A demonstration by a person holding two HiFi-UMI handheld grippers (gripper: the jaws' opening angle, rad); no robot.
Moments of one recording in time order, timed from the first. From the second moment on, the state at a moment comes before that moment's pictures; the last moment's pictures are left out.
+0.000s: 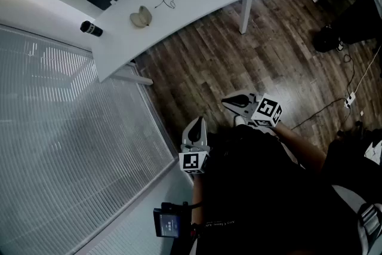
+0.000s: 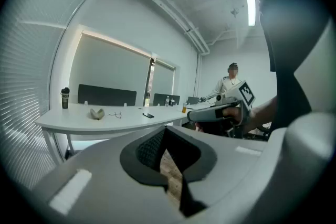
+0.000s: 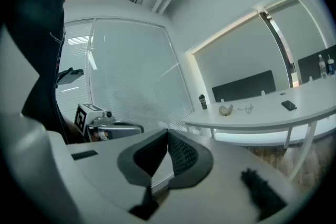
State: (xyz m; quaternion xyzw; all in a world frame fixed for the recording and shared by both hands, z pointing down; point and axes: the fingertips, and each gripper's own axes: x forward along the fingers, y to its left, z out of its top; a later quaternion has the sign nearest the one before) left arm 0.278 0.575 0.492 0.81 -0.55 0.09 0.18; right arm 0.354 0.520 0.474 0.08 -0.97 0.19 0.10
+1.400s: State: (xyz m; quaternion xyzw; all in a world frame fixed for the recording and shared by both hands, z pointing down) left arm 0.018 0.296 0.531 0.81 -0.57 0.05 0.13; right arm 0.172 0.232 0.449 0.31 -0.94 0.09 0.09
